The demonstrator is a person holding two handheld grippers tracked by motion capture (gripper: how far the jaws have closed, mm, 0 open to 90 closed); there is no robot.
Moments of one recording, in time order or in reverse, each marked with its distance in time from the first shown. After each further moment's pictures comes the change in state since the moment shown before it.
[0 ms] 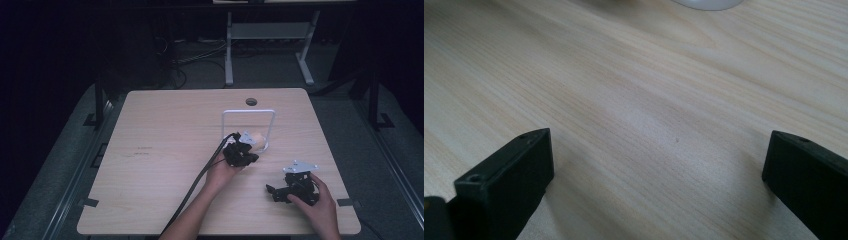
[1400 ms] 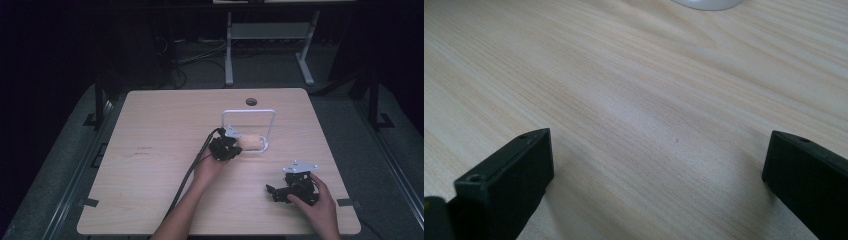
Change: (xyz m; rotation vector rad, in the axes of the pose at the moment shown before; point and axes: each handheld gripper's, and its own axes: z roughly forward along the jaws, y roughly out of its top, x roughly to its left) left arm 0.031 -0.015 -0.026 0.031 0.116 -0.042; right arm 0.000 0.000 0.000 0.000 0.000 -0.004
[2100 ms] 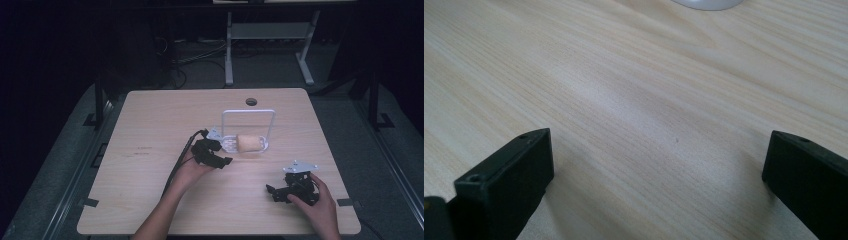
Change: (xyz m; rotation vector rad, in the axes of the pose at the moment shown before) left arm 0.008 -0.025 -0.052 0.012 -0.003 0.005; right arm 0.000 0.000 0.000 0.002 -0.001 0.001
